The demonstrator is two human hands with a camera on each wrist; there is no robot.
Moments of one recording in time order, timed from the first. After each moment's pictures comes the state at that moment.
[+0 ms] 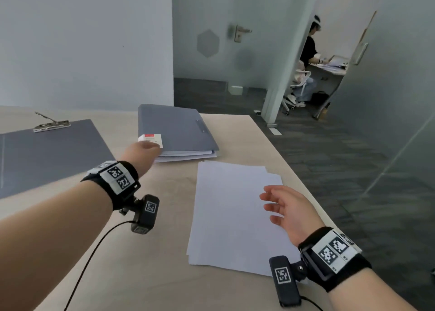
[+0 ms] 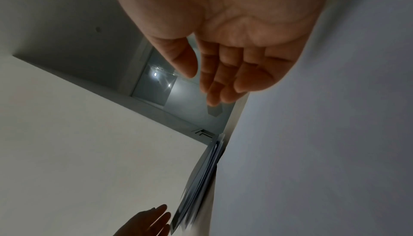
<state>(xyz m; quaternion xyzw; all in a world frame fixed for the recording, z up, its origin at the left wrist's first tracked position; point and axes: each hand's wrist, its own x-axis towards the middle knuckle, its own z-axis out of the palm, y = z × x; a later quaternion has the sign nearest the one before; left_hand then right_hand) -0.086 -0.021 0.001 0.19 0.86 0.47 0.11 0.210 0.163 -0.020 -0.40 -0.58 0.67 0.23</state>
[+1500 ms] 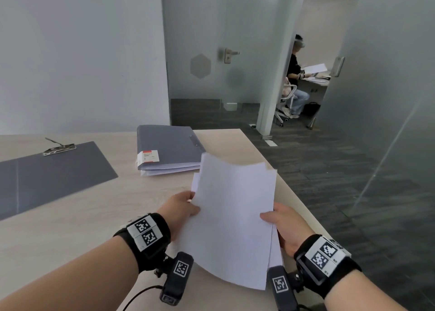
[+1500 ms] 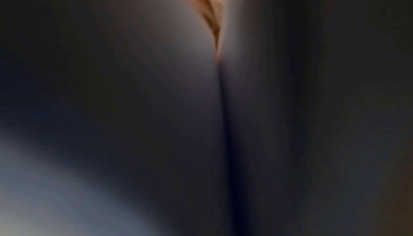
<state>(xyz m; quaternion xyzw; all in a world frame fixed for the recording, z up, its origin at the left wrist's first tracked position) 0.054 -0.019 -0.020 0.19 0.69 0.59 0.38 0.249 0.157 -0.032 -0.38 -0.62 0.67 0.18</state>
